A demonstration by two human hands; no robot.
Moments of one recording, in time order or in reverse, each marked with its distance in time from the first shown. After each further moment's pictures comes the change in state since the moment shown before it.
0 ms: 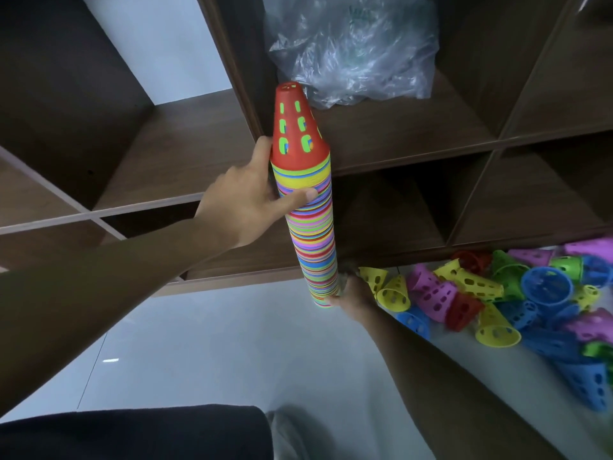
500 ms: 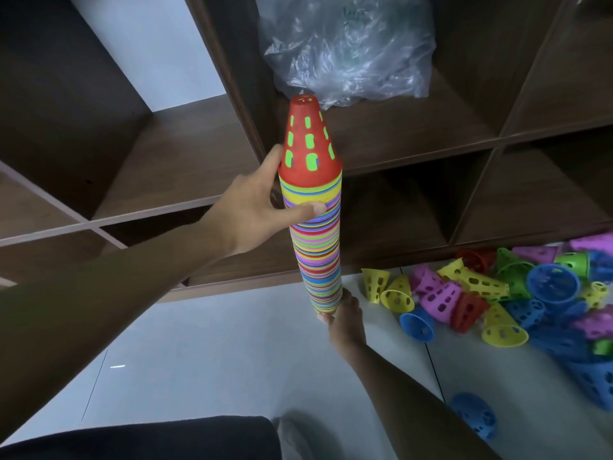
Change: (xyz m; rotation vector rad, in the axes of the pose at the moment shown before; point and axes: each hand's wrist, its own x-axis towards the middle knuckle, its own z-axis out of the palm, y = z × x) left_hand 0.001 0.011 -0.002 -0.346 -0.187 0.031; right_hand -0.034 0.007 0.060 0.043 0.155 0.076
